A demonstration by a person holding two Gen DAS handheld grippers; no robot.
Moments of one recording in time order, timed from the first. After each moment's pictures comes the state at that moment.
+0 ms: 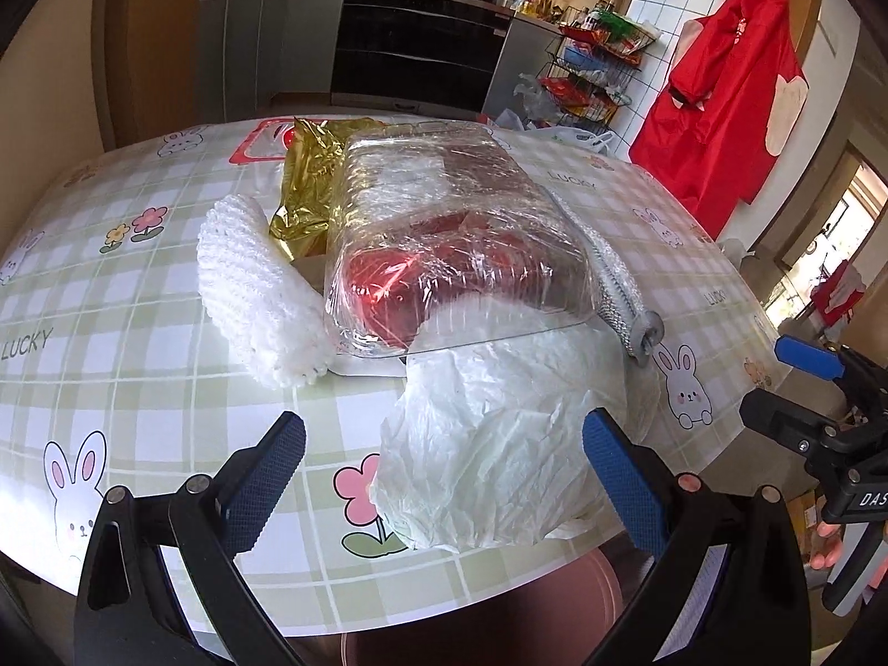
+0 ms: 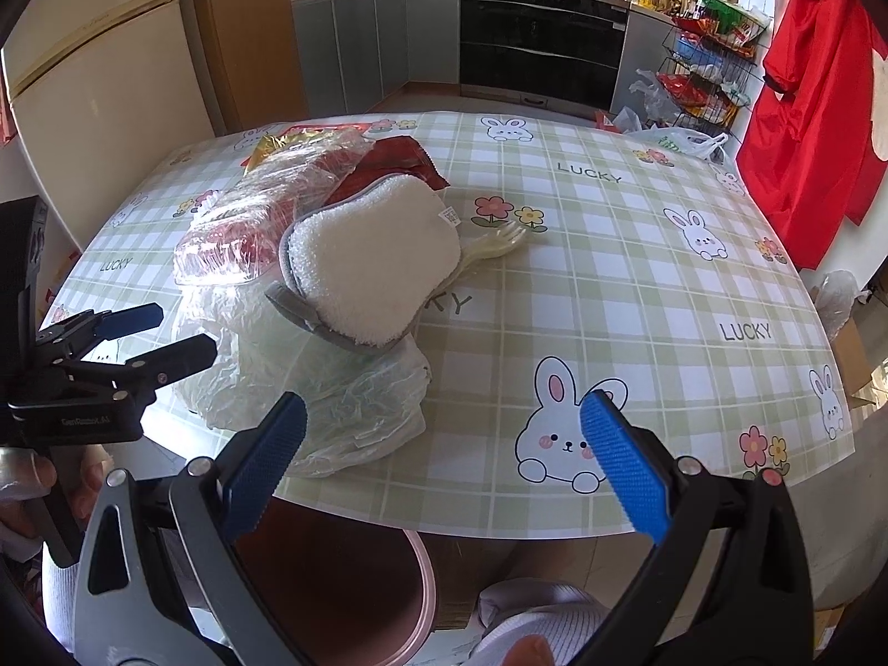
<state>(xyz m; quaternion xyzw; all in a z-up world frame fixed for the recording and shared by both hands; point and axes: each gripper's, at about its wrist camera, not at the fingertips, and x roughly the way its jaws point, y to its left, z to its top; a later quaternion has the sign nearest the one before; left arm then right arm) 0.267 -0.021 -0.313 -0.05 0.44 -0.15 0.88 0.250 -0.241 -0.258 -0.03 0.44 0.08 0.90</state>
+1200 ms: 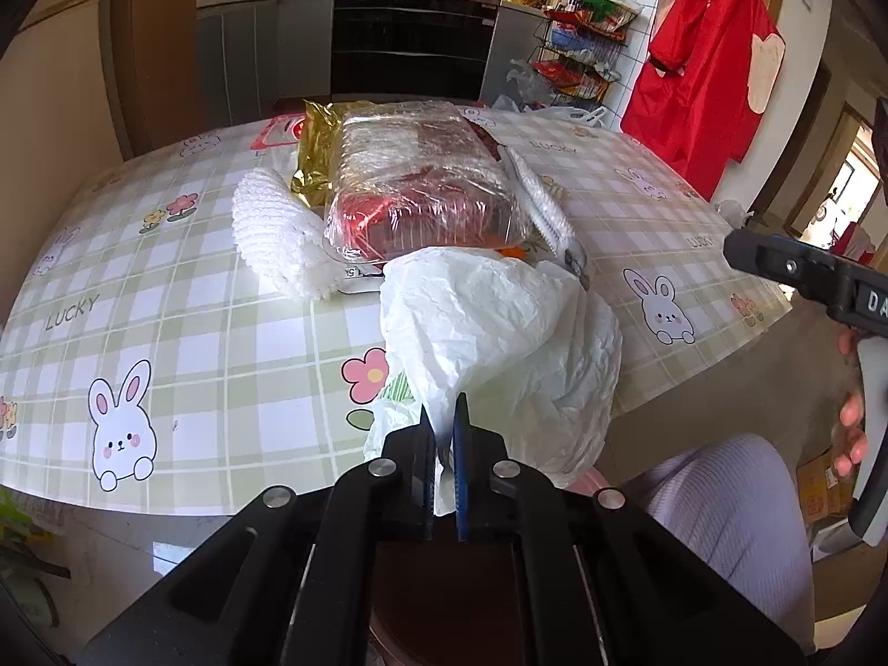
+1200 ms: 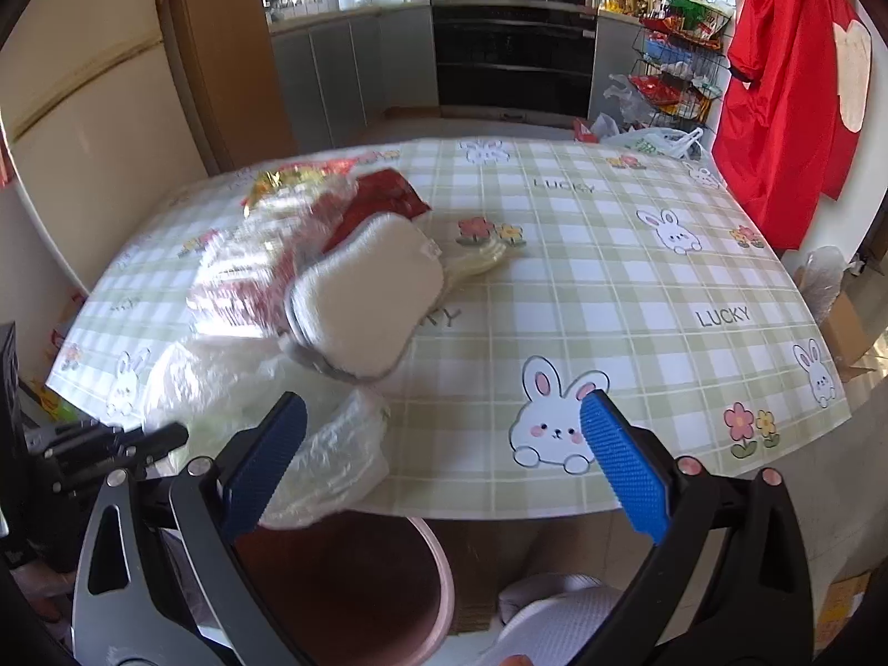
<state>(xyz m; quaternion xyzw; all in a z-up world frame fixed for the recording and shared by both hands) 0.189 -0.020 -0.299 0.00 0.44 -0.15 0.89 0.223 -0.252 -0.232 0.02 0.39 0.06 0.92</state>
